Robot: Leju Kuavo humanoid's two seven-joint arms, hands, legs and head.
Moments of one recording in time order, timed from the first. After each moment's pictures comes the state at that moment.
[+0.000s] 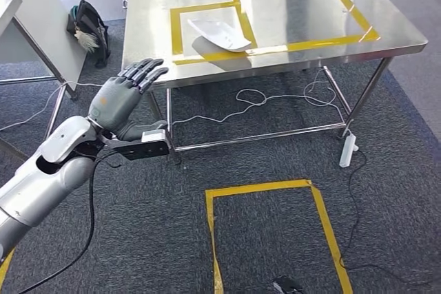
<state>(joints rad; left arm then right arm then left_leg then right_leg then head) -0.70 0.41 -0.81 -1.30 -0.67 0.24 -0.15 -0.12 -0.14 0.62 -0.50 -0.30 0.05 0.53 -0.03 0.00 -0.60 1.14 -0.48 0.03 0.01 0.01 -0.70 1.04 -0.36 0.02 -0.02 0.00</state>
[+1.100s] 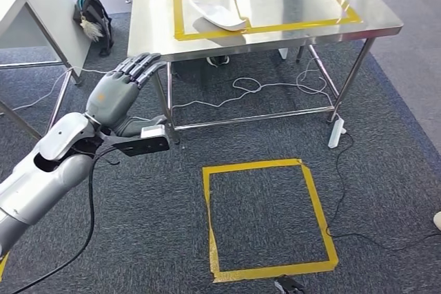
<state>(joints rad) -0.72 0.40 -0.81 -1.30 -0.68 0.24 -0.13 -0.12 -0.14 0.61 -0.50 -0.29 0.04 0.54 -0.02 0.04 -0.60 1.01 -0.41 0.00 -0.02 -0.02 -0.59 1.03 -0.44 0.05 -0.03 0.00</state>
